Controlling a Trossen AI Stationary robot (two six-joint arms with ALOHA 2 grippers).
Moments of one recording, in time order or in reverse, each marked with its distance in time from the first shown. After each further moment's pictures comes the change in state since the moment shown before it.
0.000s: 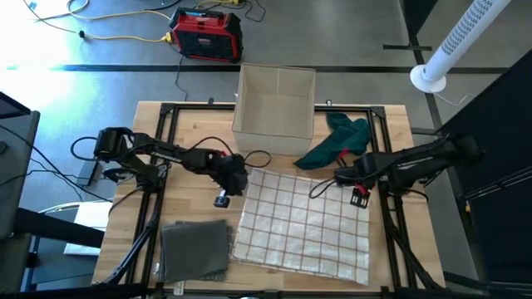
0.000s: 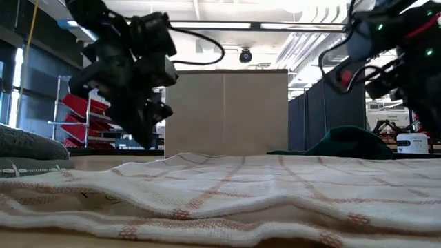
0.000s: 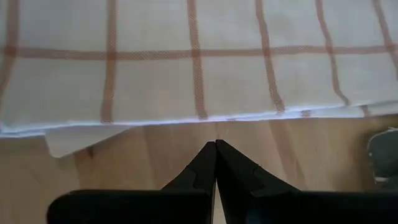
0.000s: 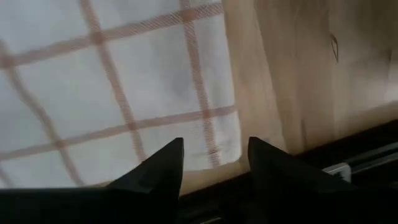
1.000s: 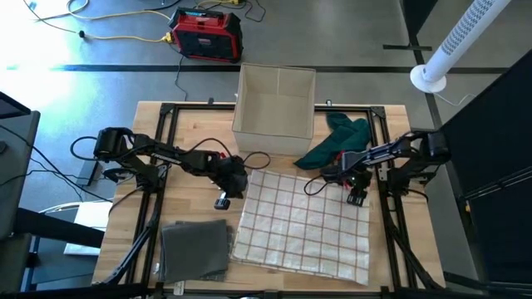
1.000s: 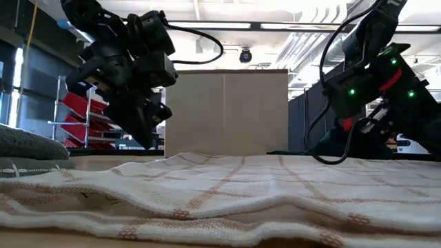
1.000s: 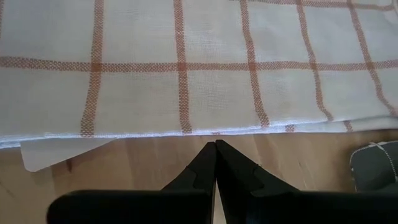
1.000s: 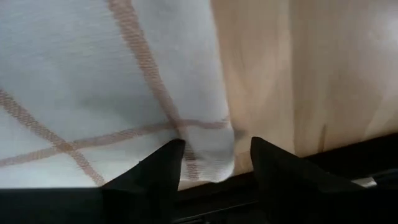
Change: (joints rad) left arm -0.023 0.000 -0.011 0.043 0.010 -0.057; right arm -0.128 0.346 -0.023 0.090 -0.059 -0.125
